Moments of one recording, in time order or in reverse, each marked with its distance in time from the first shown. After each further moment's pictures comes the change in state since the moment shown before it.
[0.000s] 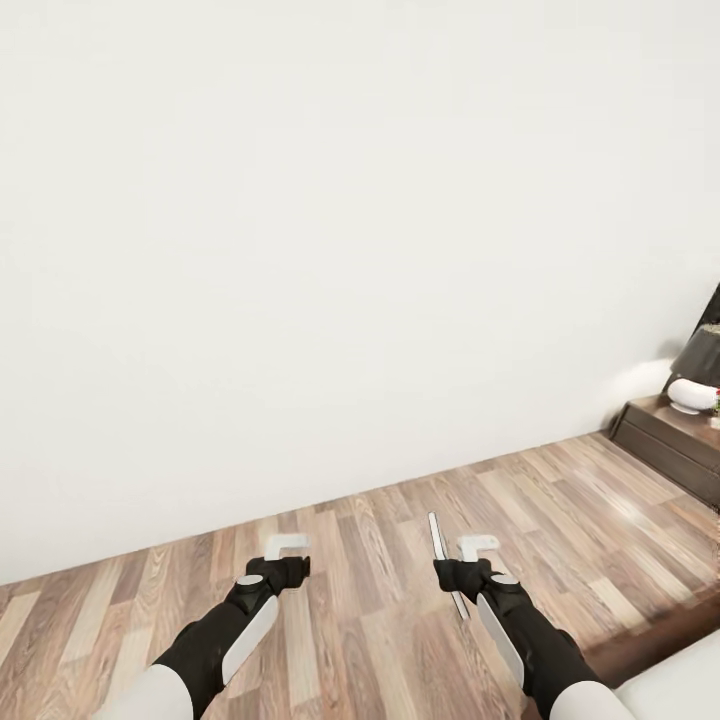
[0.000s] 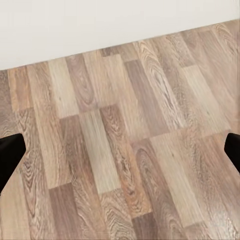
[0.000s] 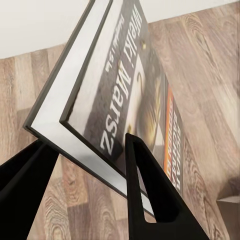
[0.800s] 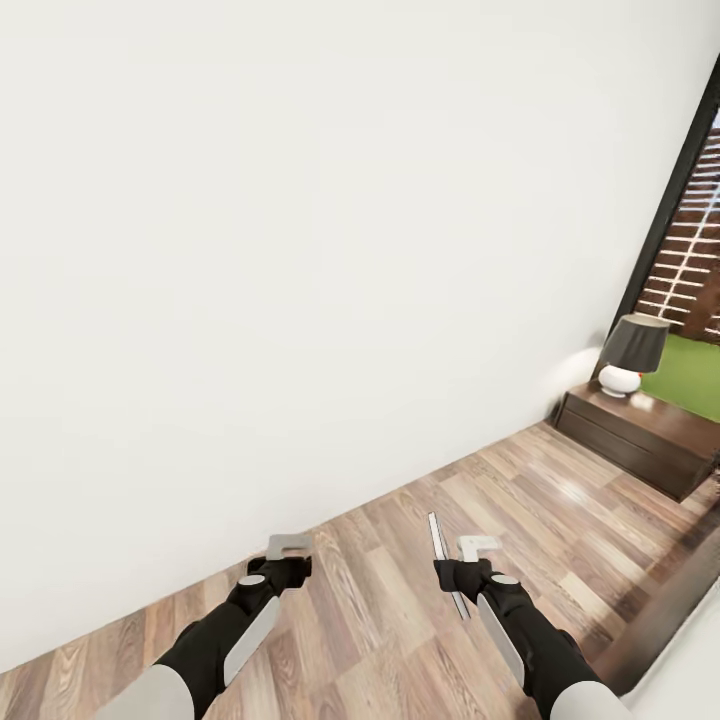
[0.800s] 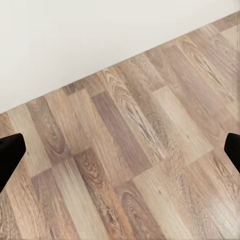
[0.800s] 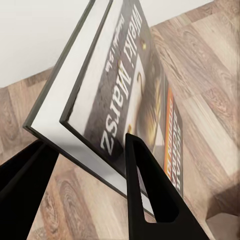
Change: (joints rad) left arm 0.000 -0.004 -0.004 0.000 -0.012 0.000 0.000; right arm 0.000 -0.001 -0.001 0.000 0.003 0.002 0.003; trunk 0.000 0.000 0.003
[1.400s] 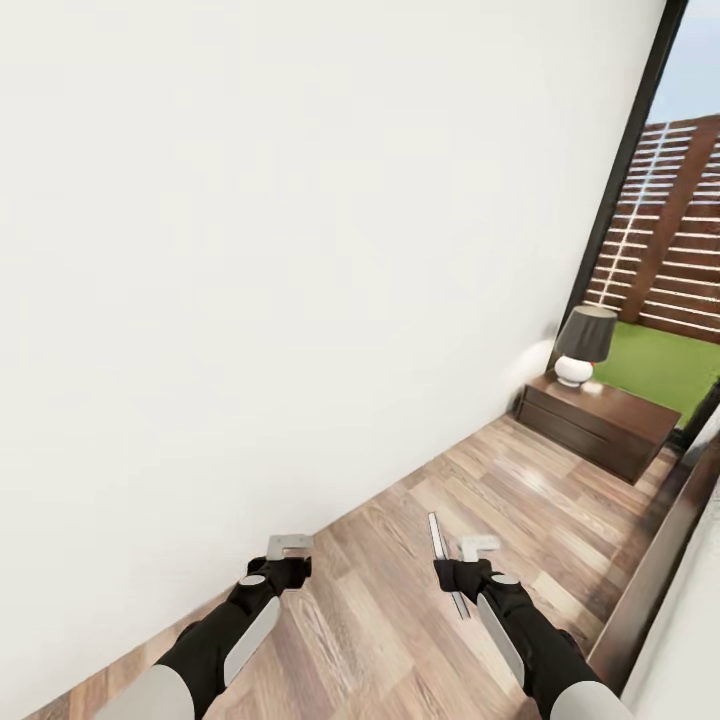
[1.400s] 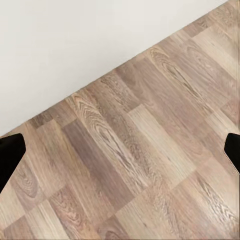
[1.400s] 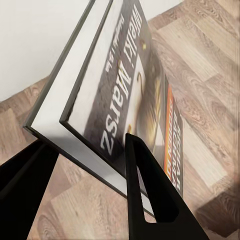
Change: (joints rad) left arm 0.000 0.000 -0.001 0.001 -0.002 0.000 0.000; right arm 0.000 0.000 0.001 0.000 0.000 0.000 0.000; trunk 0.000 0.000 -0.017
